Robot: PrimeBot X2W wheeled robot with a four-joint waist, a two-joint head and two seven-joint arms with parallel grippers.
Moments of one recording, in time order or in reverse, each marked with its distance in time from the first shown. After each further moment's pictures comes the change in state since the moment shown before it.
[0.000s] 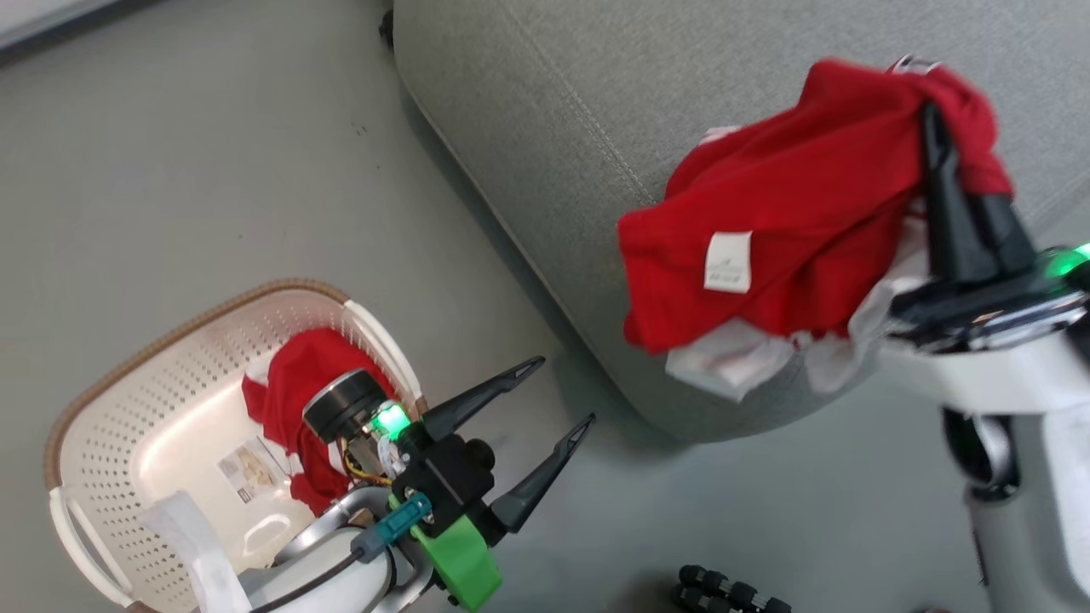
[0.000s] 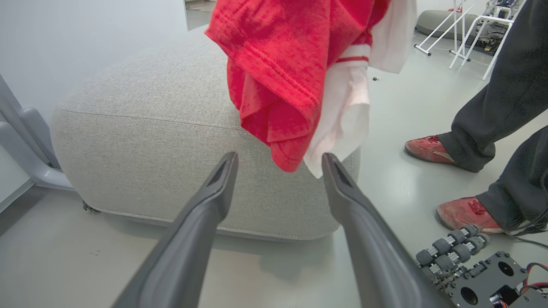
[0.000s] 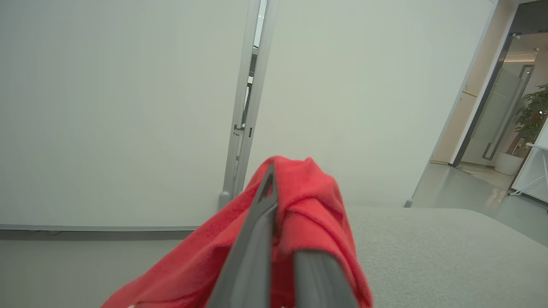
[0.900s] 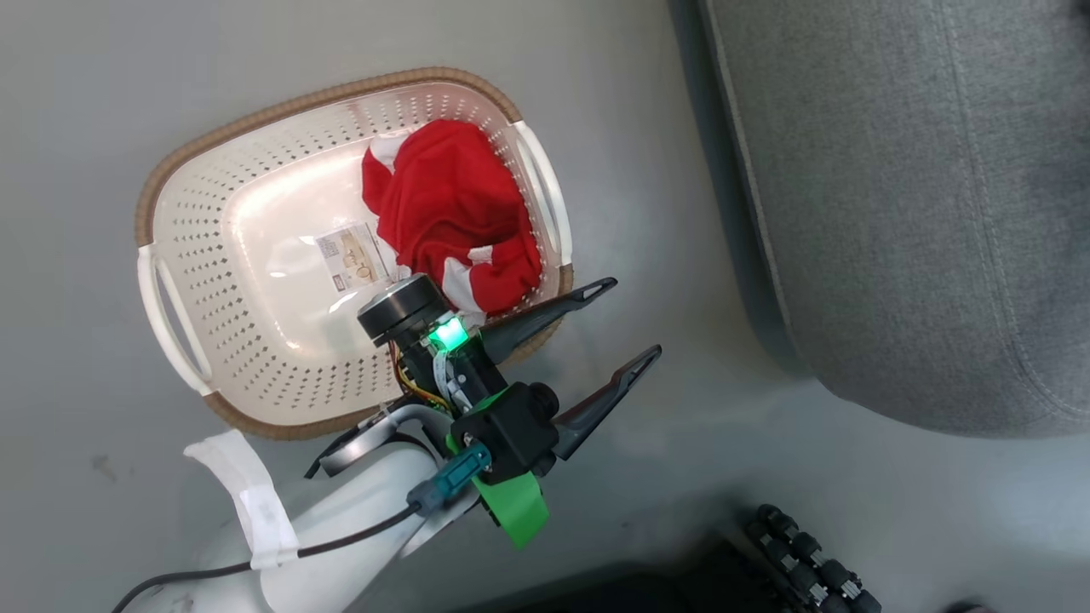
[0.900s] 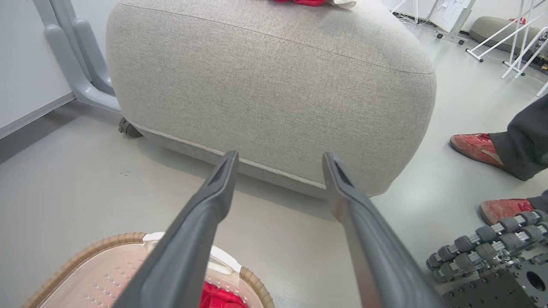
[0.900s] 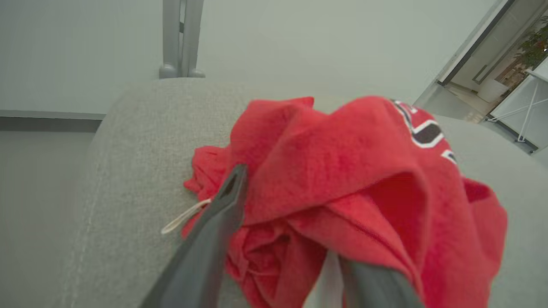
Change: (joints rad) left arm -0.207 -0.104 -0.054 0.098 0.130 -0.052 -0.086; right arm -0.370 -0.223 -0.340 0.547 -0.004 0.000 -0.002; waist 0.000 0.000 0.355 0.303
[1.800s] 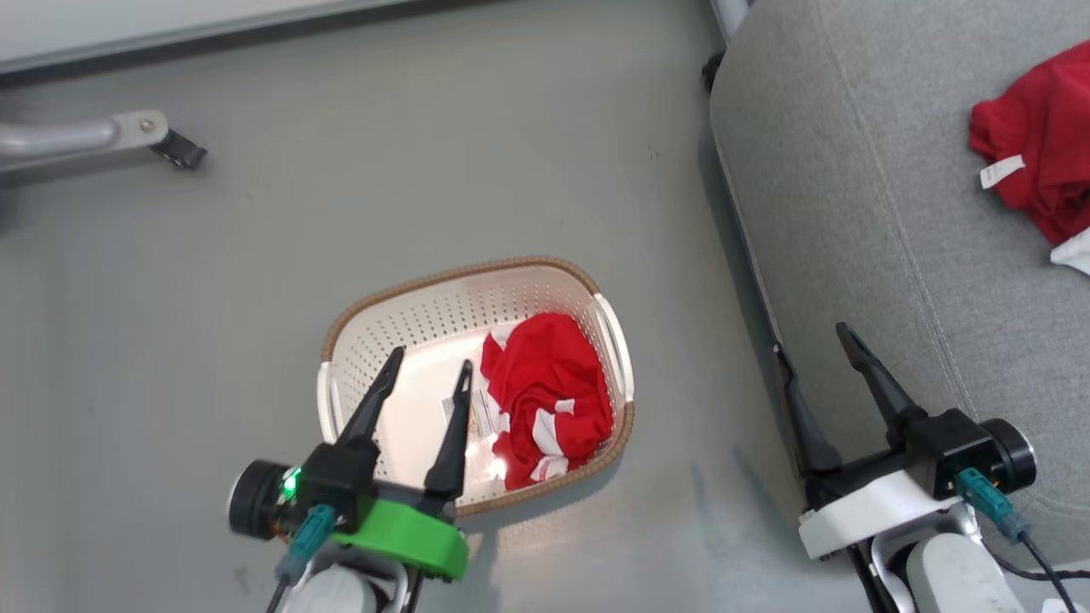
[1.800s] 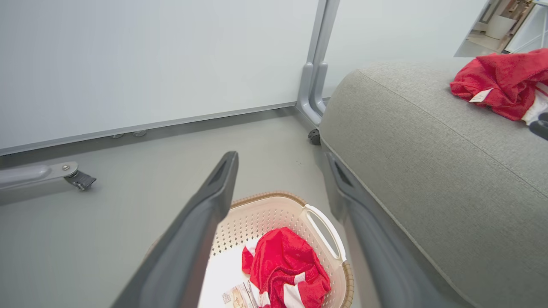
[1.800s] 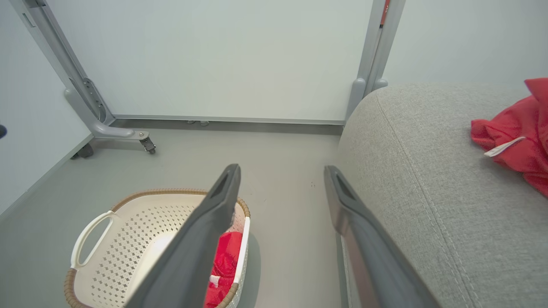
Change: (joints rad) left arm 0.517 -0.239 0.589 0.030 -0.017 0.141 -0.003; right arm 0.582 0.250 0.406 -0.246 -0.036 0.000 0.000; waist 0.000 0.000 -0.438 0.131
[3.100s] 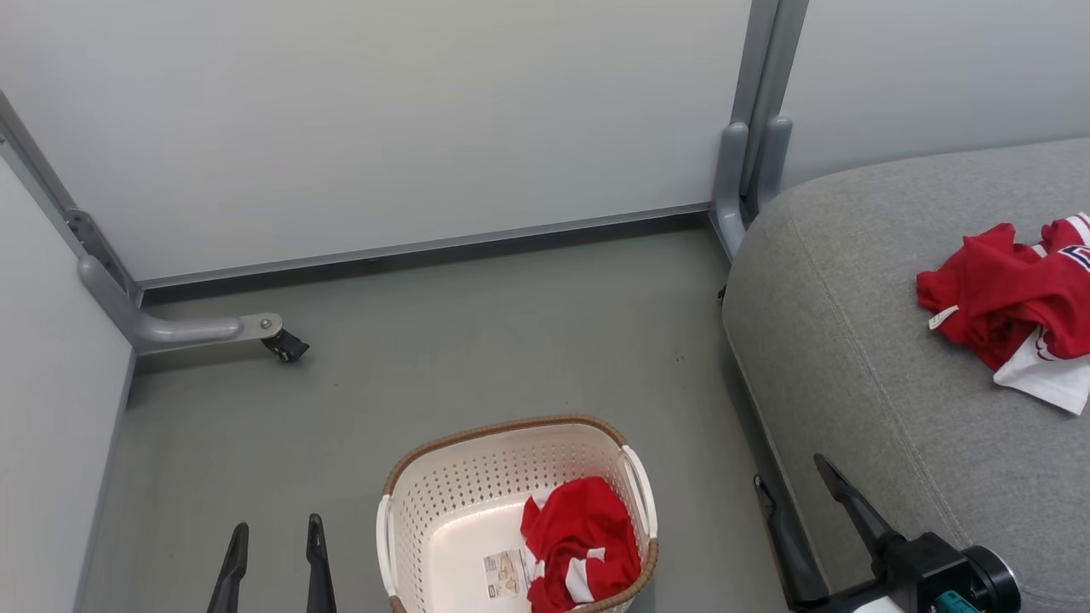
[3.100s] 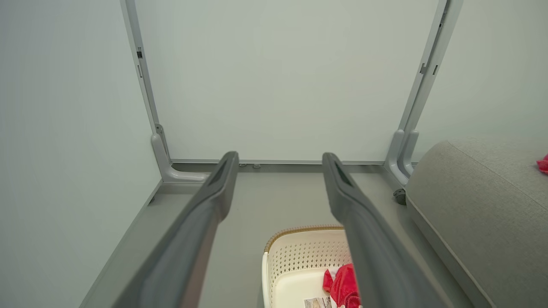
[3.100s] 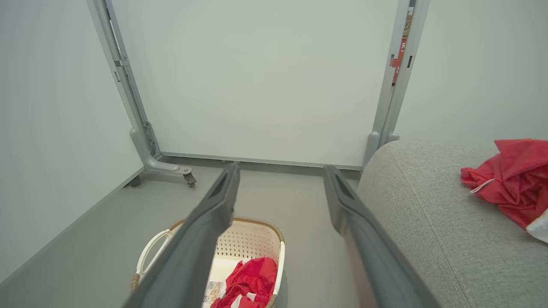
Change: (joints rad) left arm 0.465 -0.063 0.360 -0.231 0.076 0.004 -0.001; right arm 0.254 0.024 0.048 -0.060 -0.012 0.000 0.000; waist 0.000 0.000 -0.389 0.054
